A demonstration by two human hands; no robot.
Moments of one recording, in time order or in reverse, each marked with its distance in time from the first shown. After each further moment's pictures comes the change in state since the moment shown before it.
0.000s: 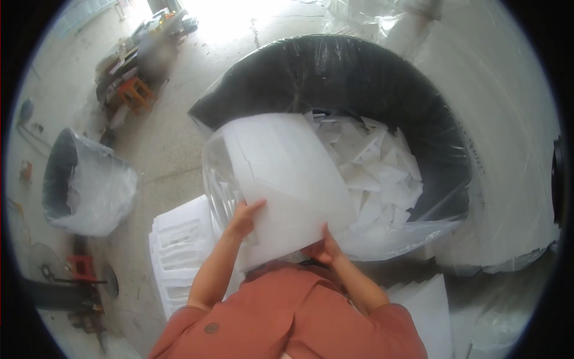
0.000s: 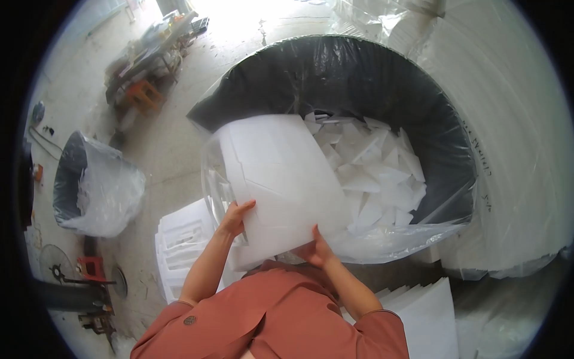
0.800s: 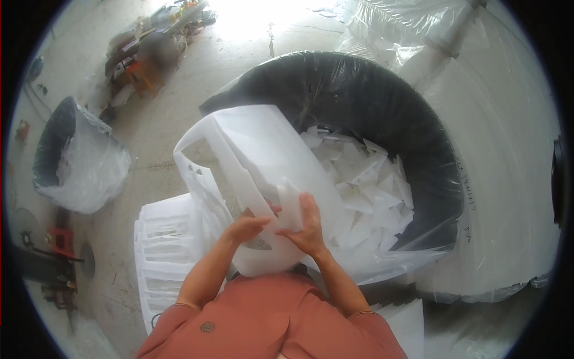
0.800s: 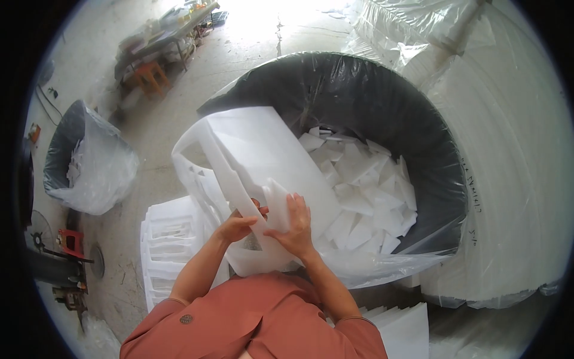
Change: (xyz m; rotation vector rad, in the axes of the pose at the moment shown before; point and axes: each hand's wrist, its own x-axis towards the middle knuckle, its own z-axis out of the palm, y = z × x) left_hand -0.013 0.005 0.007 -0.193 -0.407 0.074; right_hand 0.048 -0.019 0.112 -1.919 0.158 -1.108
